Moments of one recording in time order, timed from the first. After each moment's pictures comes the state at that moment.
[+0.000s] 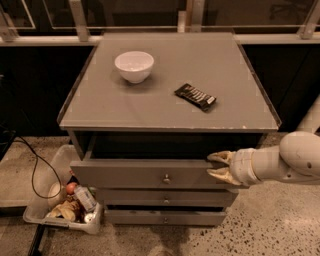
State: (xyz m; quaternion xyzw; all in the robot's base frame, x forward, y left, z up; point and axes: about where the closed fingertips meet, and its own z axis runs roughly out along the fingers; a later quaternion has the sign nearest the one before) arm 0.496 -0.192 0.657 -0.60 0.71 0.11 0.35
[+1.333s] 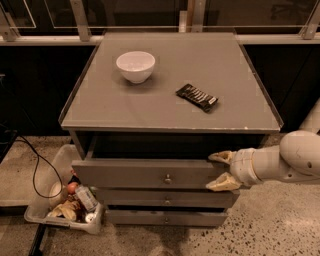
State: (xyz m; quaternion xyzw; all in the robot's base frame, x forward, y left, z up) arm 0.496 -0.192 0.662 -0.60 0.71 0.11 0.35
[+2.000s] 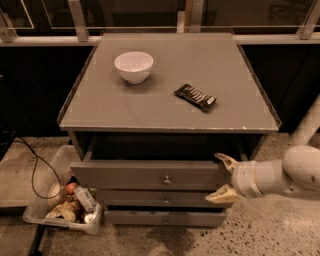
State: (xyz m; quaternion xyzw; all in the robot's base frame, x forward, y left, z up) arm 0.466 -0.202 0.631 -0.57 0.73 0.14 0.35
